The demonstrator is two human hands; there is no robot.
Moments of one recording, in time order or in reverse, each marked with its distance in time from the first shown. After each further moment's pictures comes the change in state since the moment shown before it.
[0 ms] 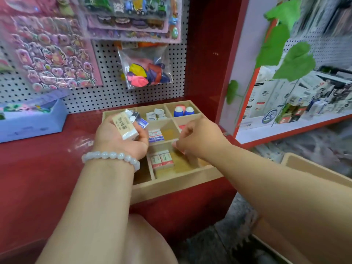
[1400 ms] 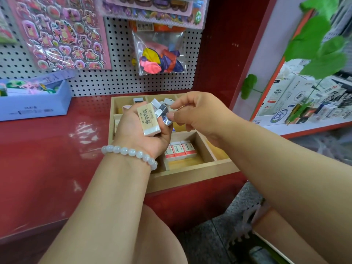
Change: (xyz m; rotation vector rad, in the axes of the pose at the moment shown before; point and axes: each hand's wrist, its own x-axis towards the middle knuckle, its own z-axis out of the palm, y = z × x) left_hand -0.003 -0.006 -0.013 0.134 -0.242 -0.214; right_hand 0.002 -0.044 -0.003 0.548 -0.097 -0.097
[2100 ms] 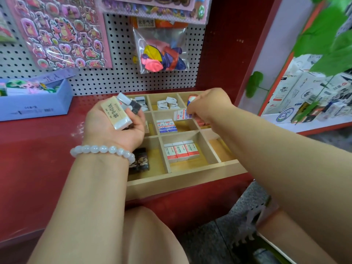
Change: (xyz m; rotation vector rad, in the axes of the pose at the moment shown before) left_hand -0.007 0.035 -0.008 -0.161 0.129 0.200; right_hand 0.051 0.016 -0.011 -0.241 0.231 0.276
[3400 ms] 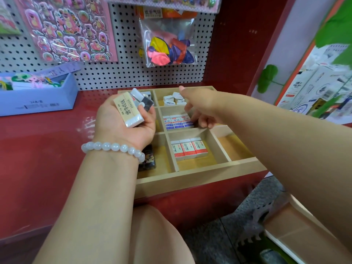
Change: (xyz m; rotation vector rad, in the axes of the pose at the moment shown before) left_hand 0.003 -0.004 -0.002 0.072 -0.043 -0.026; right_hand 0.004 -0.015 0.013 -0.204 -0.363 0.021
